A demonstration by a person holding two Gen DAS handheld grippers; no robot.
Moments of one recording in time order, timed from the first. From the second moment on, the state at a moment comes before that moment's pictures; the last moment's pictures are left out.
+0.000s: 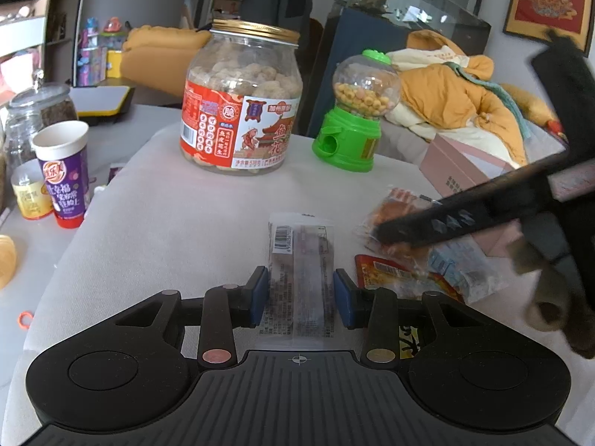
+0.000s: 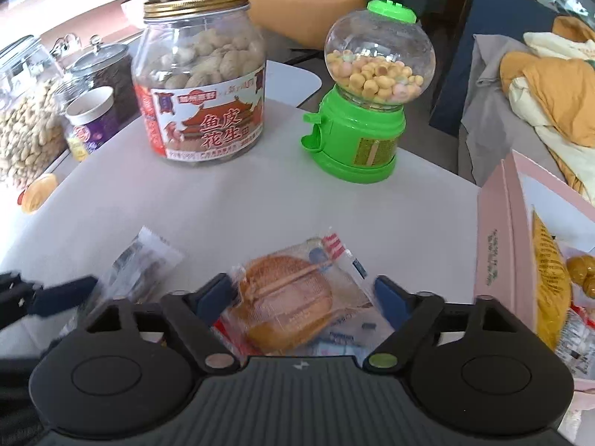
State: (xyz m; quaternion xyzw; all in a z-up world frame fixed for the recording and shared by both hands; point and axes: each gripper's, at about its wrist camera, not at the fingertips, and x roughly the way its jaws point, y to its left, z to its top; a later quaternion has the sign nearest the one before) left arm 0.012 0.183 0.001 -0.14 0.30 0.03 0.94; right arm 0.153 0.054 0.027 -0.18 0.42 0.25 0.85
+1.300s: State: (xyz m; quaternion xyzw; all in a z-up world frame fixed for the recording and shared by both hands) left arm -0.029 0.072 0.014 -0.12 0.36 0.01 0.92; right arm 0.105 -0.104 0.016 -0.06 0.38 0.31 0.87
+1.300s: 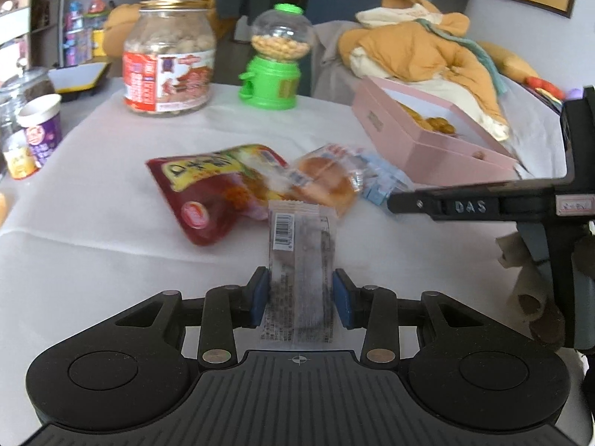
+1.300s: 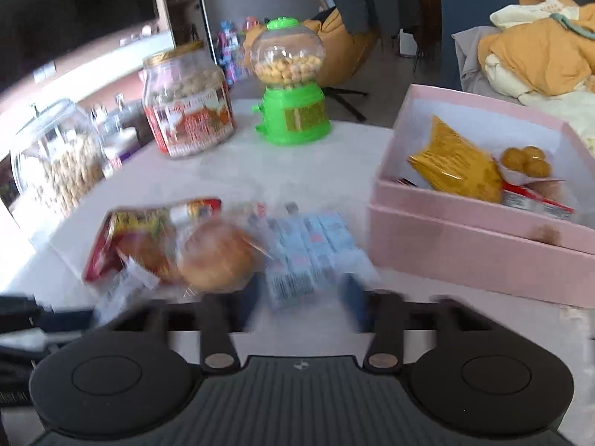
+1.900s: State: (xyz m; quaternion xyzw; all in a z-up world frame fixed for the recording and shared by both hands) left arm -0.042 0.048 0.002 -0.08 0.31 0.01 0.95; right arm 0.128 -0.100 0.016 -0.02 0.39 0.23 0.89
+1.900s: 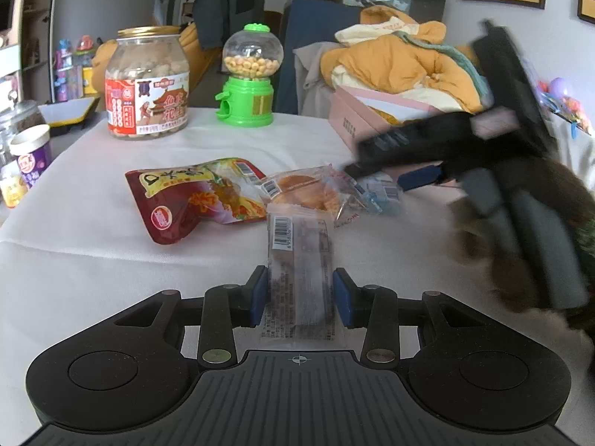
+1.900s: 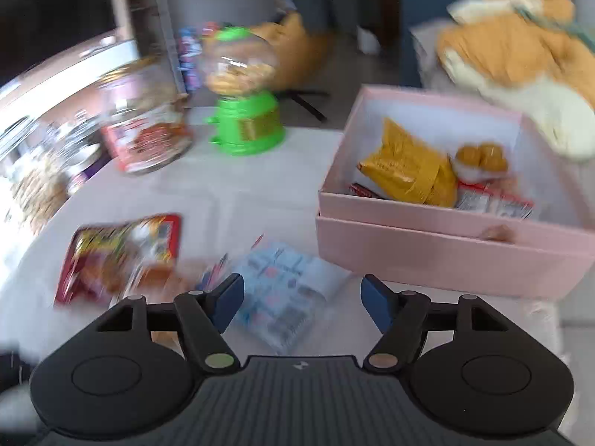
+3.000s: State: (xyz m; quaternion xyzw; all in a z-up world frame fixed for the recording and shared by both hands) left arm 0.012 -0.017 0.001 -0.05 0.33 -0.07 0.94; right arm 0.015 -0.217 0.021 -0.13 0.35 0.24 0.90
